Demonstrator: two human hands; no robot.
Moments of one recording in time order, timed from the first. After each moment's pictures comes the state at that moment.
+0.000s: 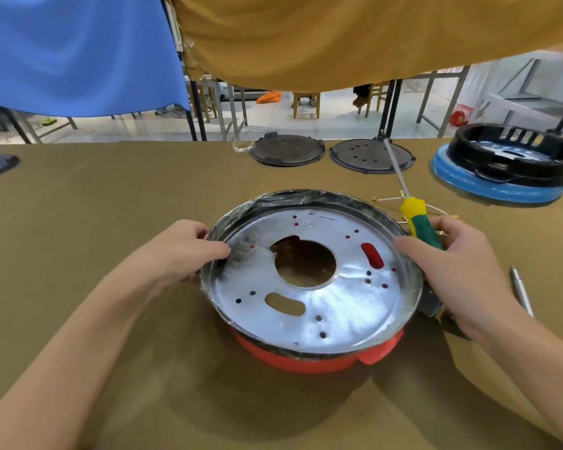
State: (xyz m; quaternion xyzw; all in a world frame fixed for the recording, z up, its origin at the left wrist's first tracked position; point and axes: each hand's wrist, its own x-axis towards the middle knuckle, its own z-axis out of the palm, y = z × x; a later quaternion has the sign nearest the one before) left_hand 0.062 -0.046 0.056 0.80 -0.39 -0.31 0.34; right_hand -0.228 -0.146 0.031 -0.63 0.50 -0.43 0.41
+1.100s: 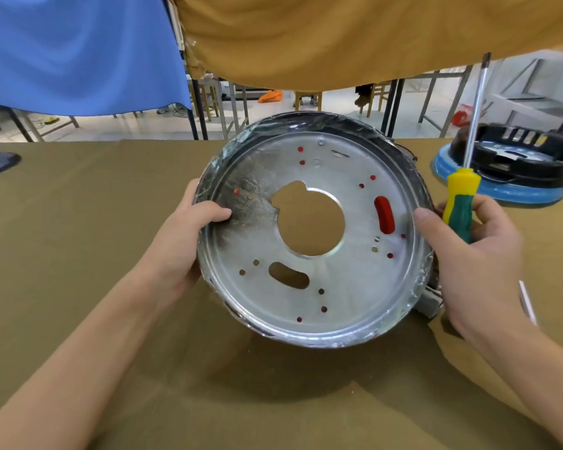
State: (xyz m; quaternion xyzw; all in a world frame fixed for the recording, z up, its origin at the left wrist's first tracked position) left_hand 0.045 -0.044 0.052 0.54 -0.38 -0.39 0.65; right_hand -0.226 -0.144 0.031 -0.60 0.35 -0.61 0.38
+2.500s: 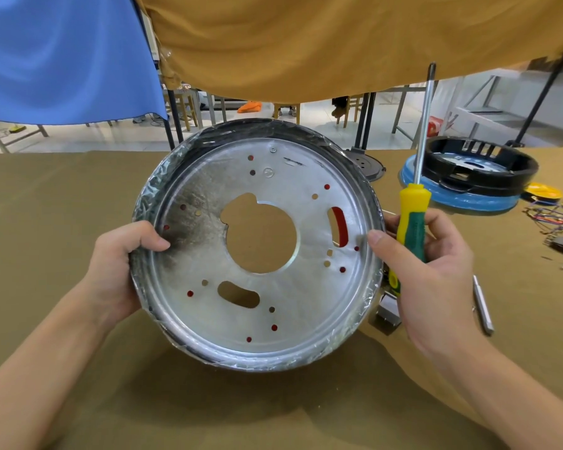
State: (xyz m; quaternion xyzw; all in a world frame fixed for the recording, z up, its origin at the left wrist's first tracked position) left_hand 0.058 -0.036 0.051 0.50 -0.34 -0.44 0.66; right_hand -0.226 -0.128 0.036 -0.58 0.31 -0.60 0.45
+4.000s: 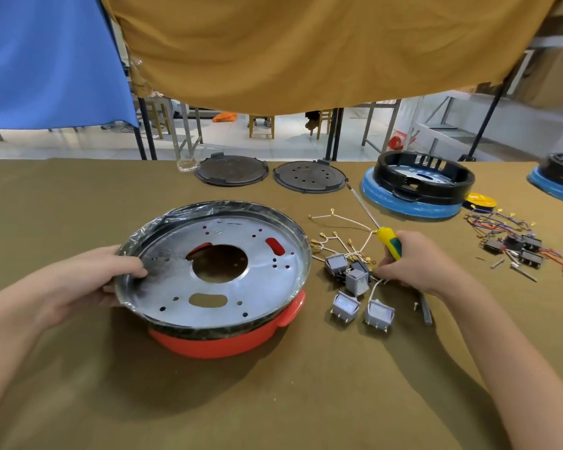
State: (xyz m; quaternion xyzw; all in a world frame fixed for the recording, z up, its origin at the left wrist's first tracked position) left_hand 0.083 -0.046 0.050 0.75 -0.34 -0.43 0.37; right_hand -0.303 -0.225 0.034 -0.74 0.62 -0.15 0.22
